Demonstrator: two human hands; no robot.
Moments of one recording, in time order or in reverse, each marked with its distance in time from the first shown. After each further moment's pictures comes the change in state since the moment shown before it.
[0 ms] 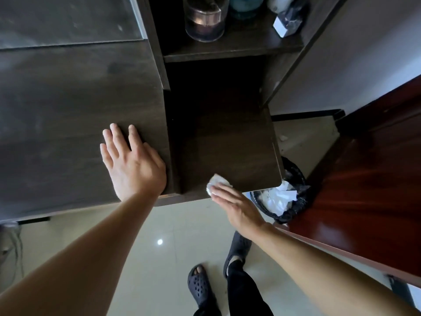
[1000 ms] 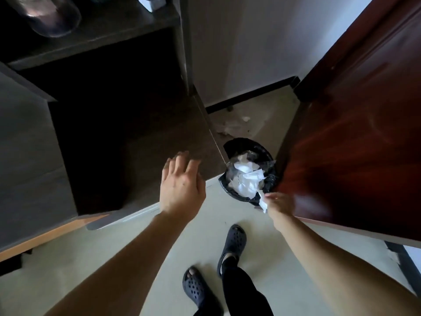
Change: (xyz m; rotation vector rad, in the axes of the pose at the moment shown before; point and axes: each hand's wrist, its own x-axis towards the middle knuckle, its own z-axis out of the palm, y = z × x) left_hand -0.111 0.147 0.079 -0.162 -0.325 0.640; right_hand -0.157 0.152 -0.007 0.606 0.513 1.572
